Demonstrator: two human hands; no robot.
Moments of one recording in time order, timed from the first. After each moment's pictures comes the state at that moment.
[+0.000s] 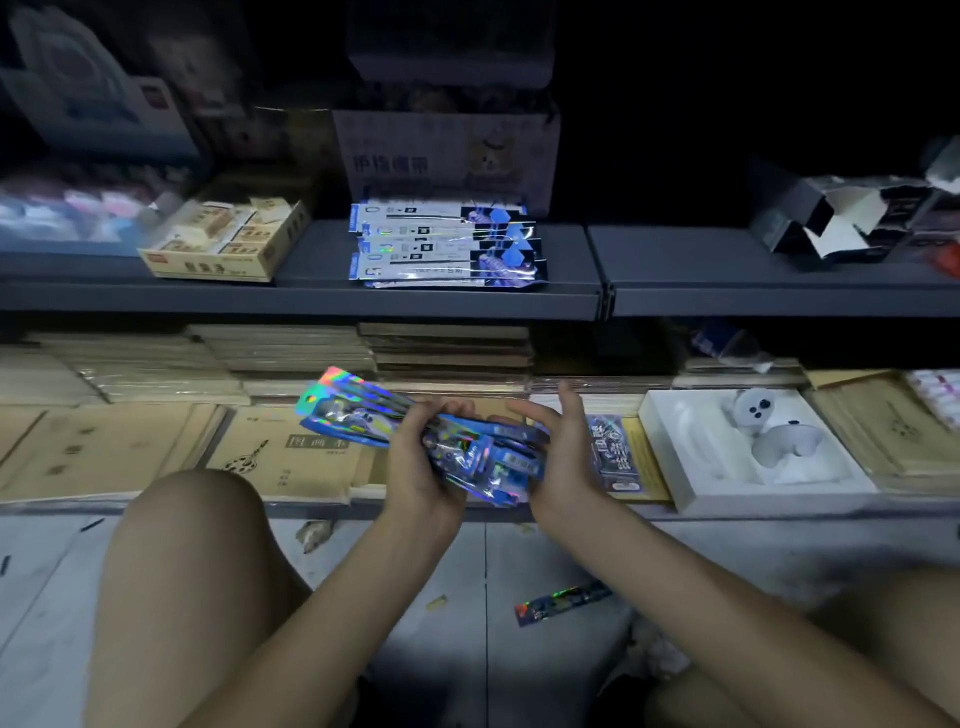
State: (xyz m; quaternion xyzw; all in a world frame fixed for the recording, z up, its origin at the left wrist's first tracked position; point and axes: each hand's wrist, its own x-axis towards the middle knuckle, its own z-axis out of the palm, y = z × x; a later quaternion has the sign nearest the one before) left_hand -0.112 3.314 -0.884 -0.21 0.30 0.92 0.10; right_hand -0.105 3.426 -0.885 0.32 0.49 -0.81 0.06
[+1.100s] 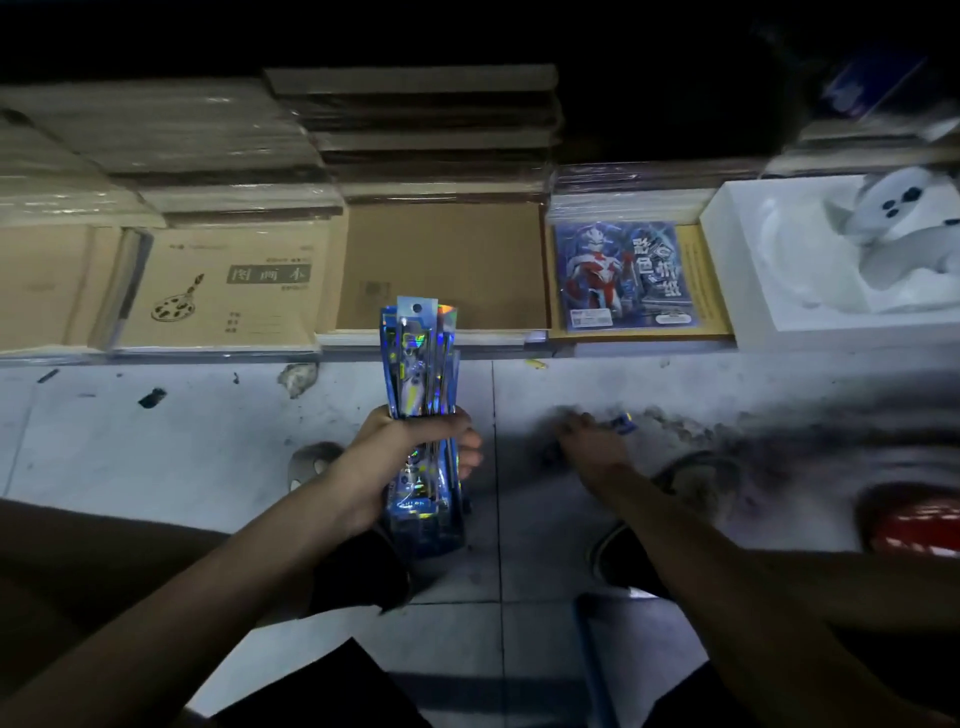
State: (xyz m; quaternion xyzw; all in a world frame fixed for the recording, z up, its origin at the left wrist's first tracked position) left_hand -0.071 3.255 -1.022 -0.24 0.57 0.69 0.37; right_hand -0.052 3.526 -1.251 -0.11 0.93 0.08 0.34
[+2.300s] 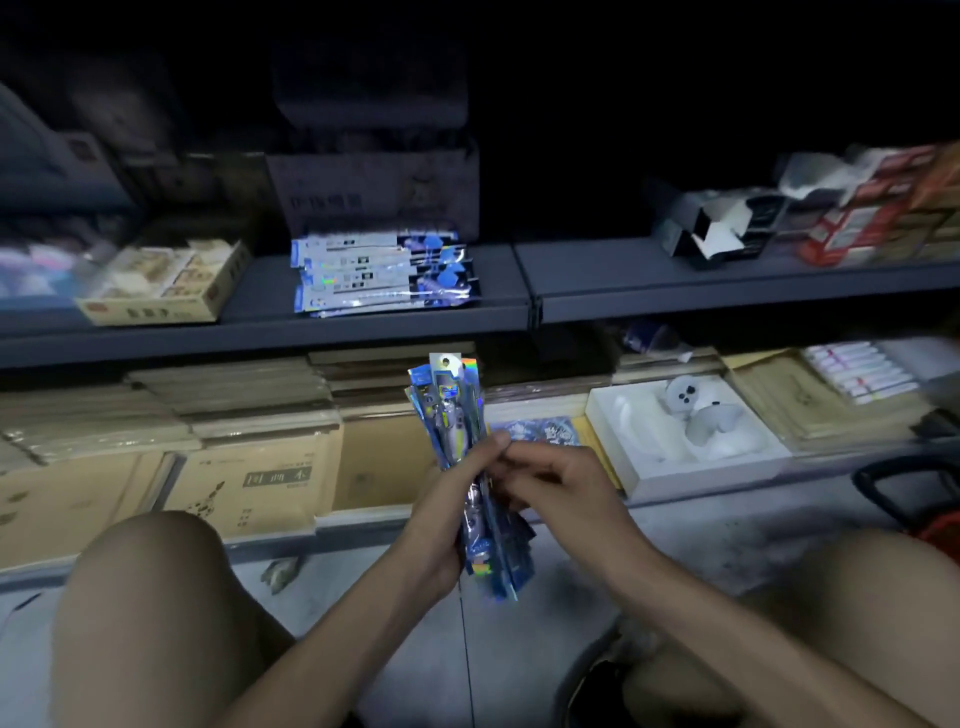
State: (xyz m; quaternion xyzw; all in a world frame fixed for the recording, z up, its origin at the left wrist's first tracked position) left_hand -0.057 3.342 -0.864 -0.07 0.51 0.81 0.28; right_hand -0.019 3.468 -0.845 0.07 0.75 -0.66 -0.01
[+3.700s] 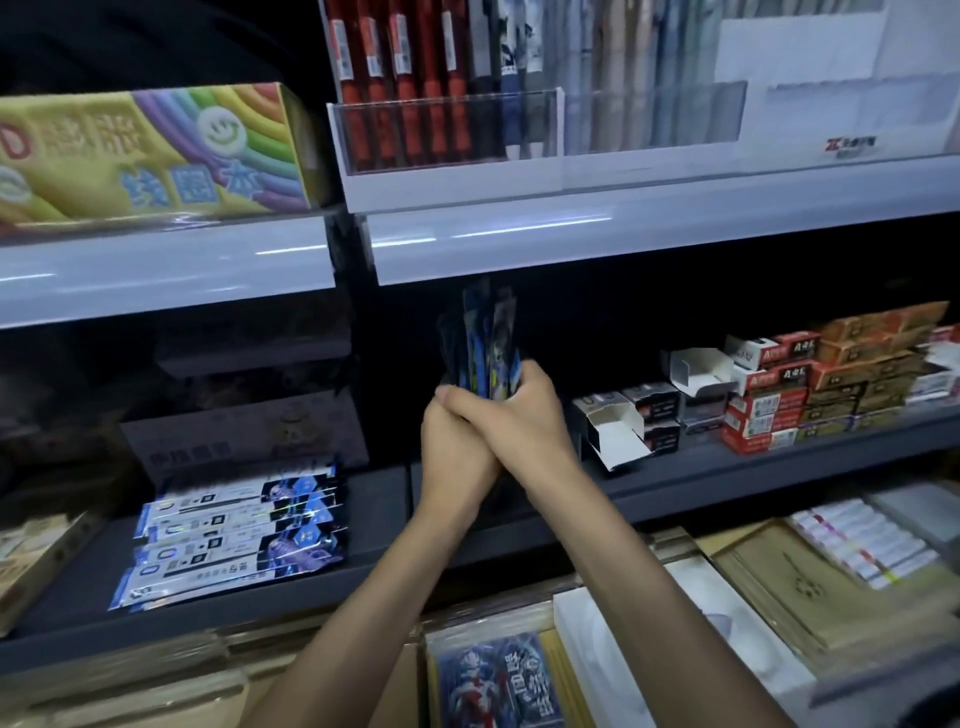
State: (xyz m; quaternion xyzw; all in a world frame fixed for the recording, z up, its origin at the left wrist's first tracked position) left_hand -0.251 3.547 -0.736 0.17 0.69 0.70 -0.12; right_hand -0.235 3.615 -0.718 0.10 0.73 -0.63 -0.23
